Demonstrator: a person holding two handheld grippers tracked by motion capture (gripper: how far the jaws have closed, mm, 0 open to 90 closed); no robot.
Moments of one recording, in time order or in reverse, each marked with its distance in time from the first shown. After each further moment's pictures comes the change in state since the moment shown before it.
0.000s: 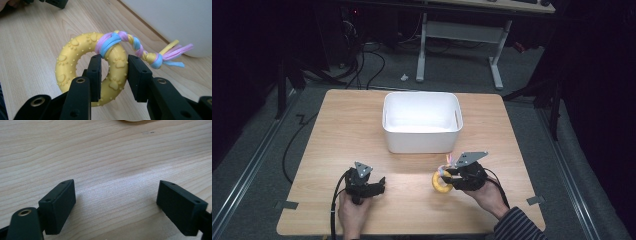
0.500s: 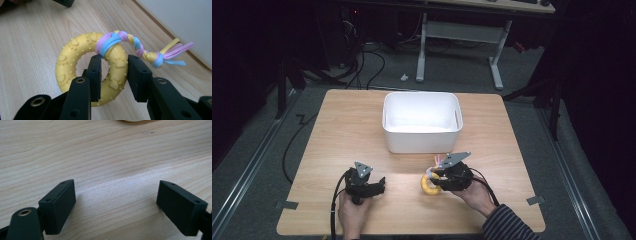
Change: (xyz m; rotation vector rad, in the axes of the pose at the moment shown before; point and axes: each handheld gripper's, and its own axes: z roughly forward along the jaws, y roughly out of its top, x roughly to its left) left arm 0.000 0.000 0.000 -0.001 0.000 -0.001; right arm 0.014 0.015 0.031 0.036 0.031 -0.043
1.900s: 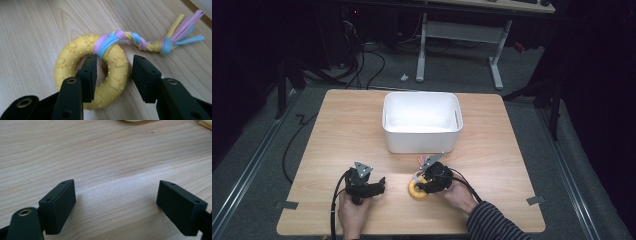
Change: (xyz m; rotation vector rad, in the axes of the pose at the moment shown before) left arm 0.000 0.000 0.000 0.000 0.000 0.000; right arm 0.011 0.017 0.062 0.135 0.022 -0.003
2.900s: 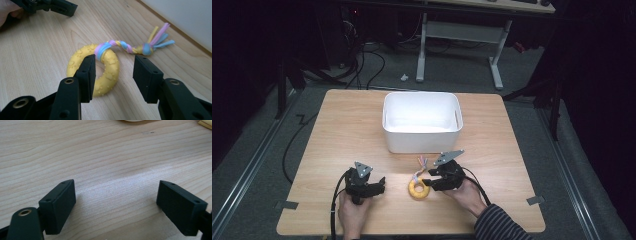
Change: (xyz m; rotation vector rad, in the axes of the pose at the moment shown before) left arm 0.000 0.000 0.000 0.000 0.000 0.000; right arm -0.009 -0.014 -0.034 -0.150 0.040 0.083
